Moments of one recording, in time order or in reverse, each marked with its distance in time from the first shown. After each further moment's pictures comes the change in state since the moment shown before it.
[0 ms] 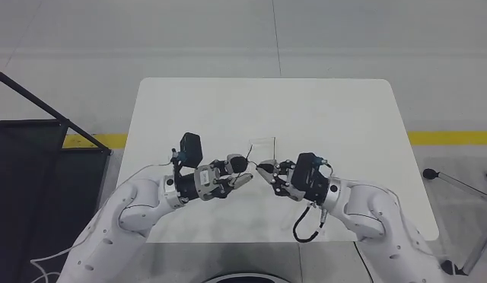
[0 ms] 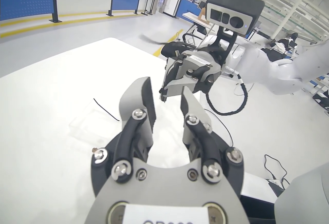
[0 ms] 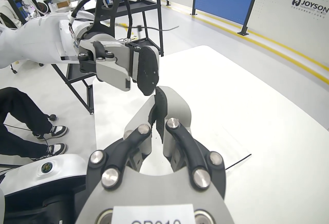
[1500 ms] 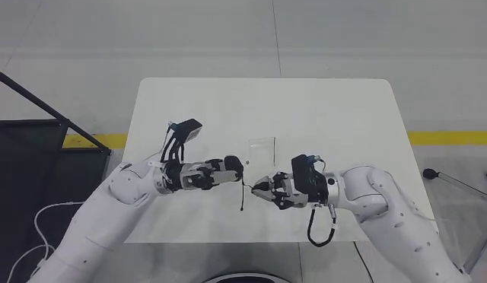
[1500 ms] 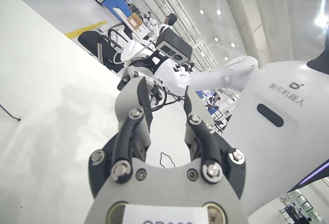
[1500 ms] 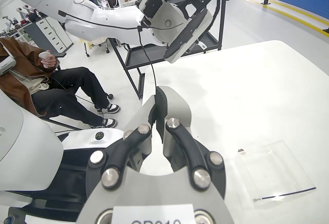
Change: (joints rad) left arm -0.242 0.067 0.164 0.257 -1.164 -0.059 -0.722; right arm 0.232 0.090 -0.194 0.176 0.386 -0.298 0.176
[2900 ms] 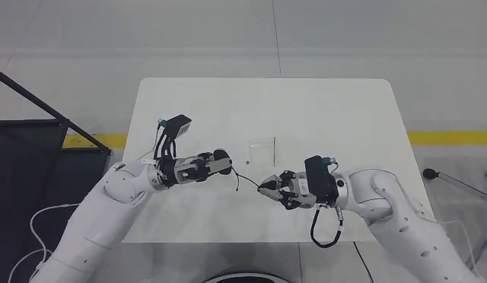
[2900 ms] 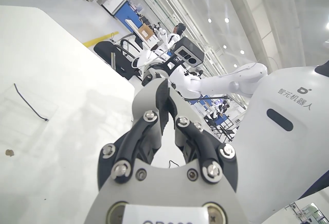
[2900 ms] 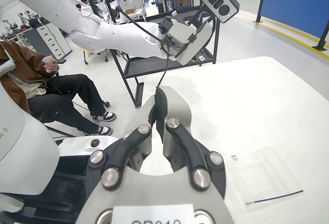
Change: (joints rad) left arm 0.034 -0.013 -0.075 0.030 0.079 -0.032 0.070; right arm 0.001 0.081 -0.035 -0.028 -0.115 0.000 -0.280
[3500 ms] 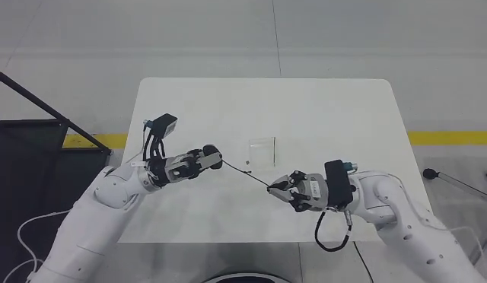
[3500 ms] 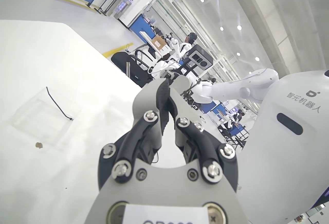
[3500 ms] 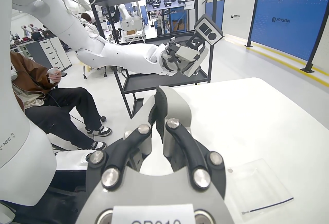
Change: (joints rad) left arm 0.067 0.008 -0.085 -0.031 0.089 -0.004 0.087; right arm -0.015 0.071 -0.026 -0.012 -0.131 0.000 -0.303
